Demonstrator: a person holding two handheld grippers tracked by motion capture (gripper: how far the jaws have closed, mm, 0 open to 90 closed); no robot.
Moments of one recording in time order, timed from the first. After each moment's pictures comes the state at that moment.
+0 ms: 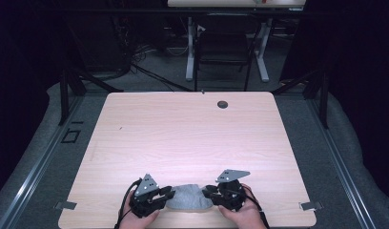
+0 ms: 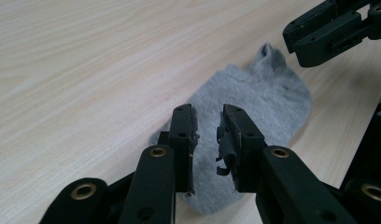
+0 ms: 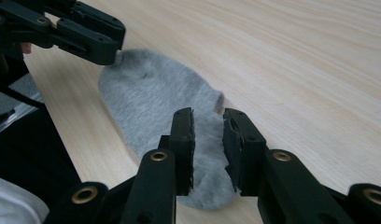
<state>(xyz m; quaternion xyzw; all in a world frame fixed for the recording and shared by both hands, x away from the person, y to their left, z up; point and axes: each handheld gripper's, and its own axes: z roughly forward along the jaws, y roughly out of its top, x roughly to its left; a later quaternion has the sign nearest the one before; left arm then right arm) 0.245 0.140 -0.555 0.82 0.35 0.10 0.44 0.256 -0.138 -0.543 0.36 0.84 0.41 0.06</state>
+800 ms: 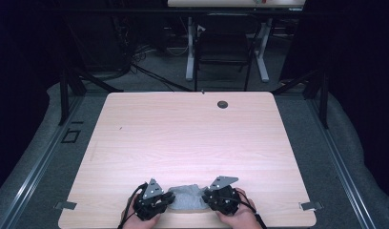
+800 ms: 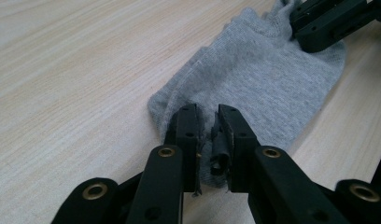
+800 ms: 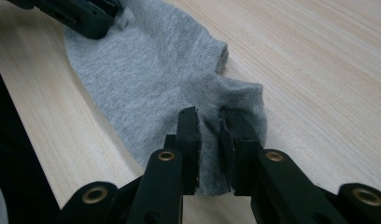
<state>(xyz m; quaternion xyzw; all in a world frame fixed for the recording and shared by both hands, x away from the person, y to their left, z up) 0.246 0.138 -0.577 0.85 0.35 0.10 0.39 0.254 -0.129 -0.569 0.34 0.87 0.34 0.08</state>
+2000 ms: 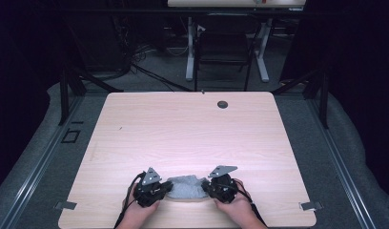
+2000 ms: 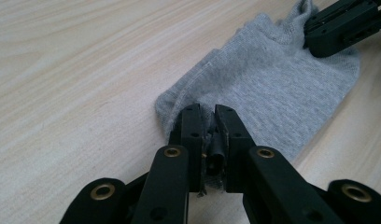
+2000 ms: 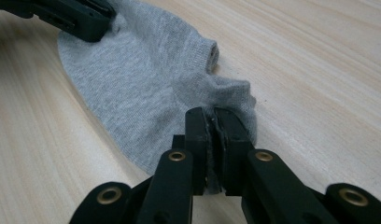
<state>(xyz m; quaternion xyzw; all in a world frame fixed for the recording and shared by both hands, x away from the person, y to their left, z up) 0.283 0.144 -0.580 0.83 0.37 0.11 0.40 0.288 -0.127 -0.573 0.37 0.85 0.36 0.08</state>
